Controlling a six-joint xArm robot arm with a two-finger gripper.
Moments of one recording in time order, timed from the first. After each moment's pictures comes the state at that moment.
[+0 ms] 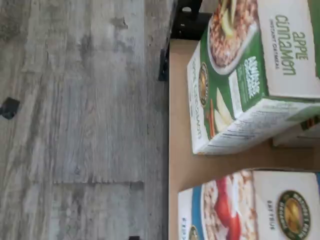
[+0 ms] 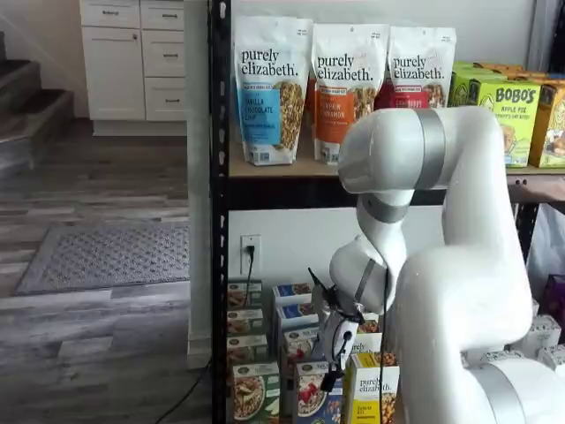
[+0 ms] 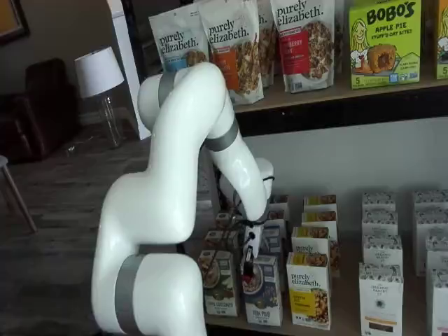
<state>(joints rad) 0.00 0.73 -1.18 0.72 0.46 -2.20</state>
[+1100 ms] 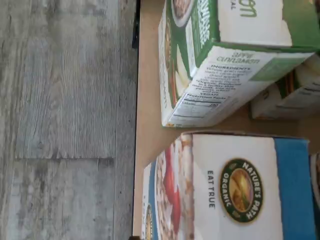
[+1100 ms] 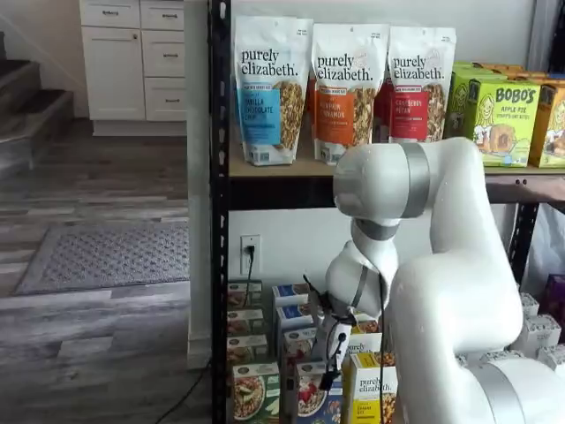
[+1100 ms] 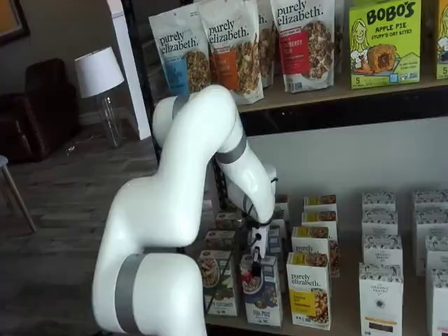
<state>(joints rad) -0.01 0.92 -1.41 0.54 0.47 -2.05</state>
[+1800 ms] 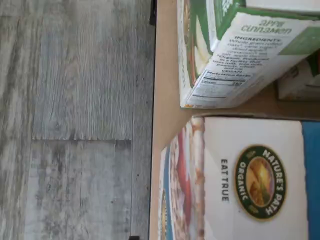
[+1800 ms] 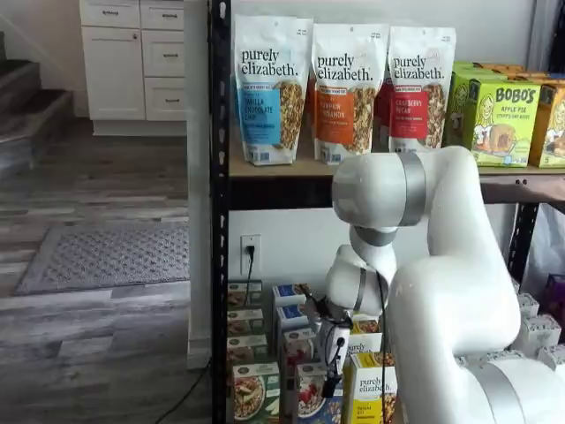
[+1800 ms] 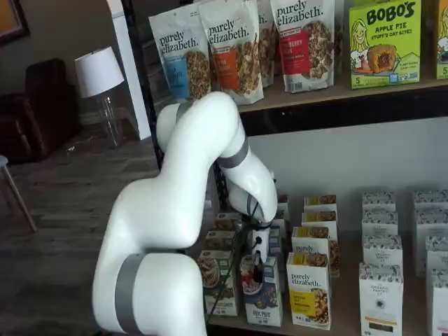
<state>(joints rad) -0.01 0.97 -1.47 0.37 0.51 -1.90</state>
